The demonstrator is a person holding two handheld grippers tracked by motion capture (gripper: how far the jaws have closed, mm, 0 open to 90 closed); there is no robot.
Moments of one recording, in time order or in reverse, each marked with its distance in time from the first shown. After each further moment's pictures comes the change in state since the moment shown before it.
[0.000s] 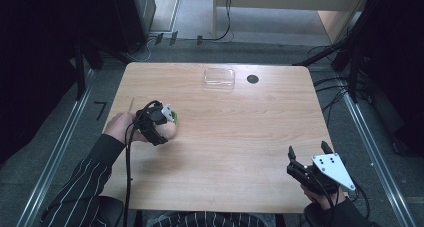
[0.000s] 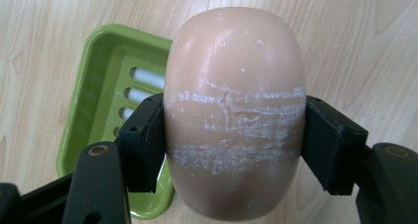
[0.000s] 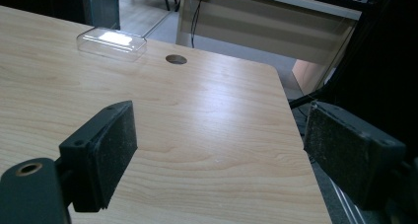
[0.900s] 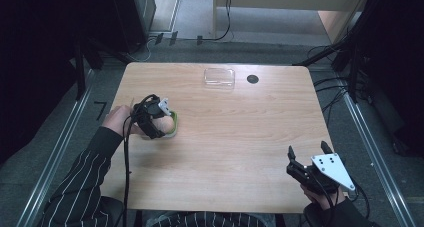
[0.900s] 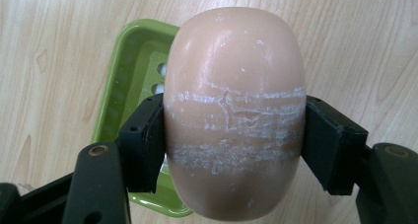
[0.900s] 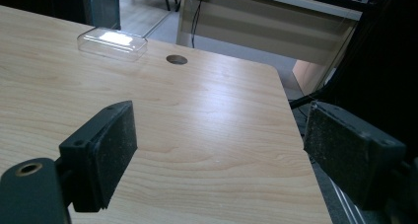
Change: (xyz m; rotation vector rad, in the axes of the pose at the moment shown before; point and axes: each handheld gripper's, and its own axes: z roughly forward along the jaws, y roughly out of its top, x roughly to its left) left arm 0.022 -0.004 -0.001 -0.003 0.010 0.012; right arm 0.001 0.000 0.000 0.001 0.003 0.000
